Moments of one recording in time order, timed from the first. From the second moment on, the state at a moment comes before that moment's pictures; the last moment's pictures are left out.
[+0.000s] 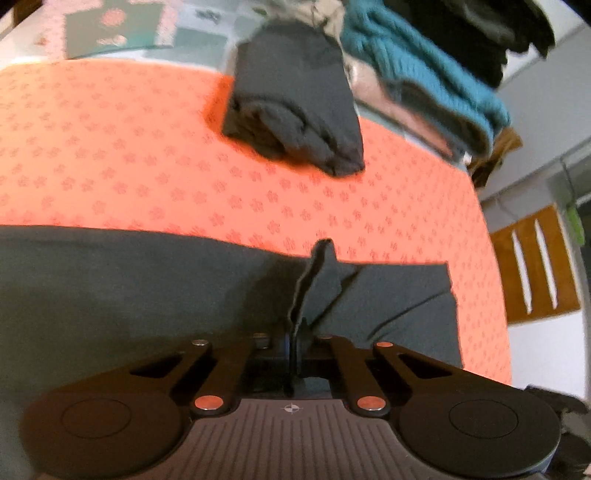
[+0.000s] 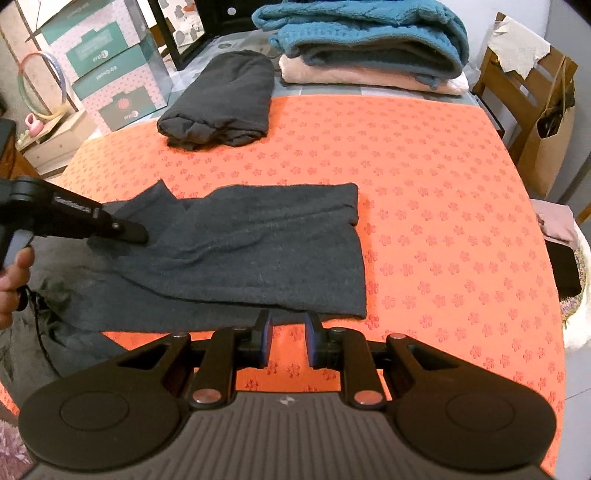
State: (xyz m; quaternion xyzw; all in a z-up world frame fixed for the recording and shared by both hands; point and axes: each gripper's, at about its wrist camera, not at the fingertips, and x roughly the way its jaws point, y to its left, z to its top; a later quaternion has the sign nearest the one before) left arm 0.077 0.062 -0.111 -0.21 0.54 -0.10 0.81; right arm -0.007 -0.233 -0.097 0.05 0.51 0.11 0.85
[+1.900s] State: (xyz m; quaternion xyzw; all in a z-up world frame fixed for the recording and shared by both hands) left arm 0.031 0.142 -0.105 -0.17 0.48 -0.05 0.86; right arm -0.013 -0.213 -0.091 0.02 0.51 0.12 0.85
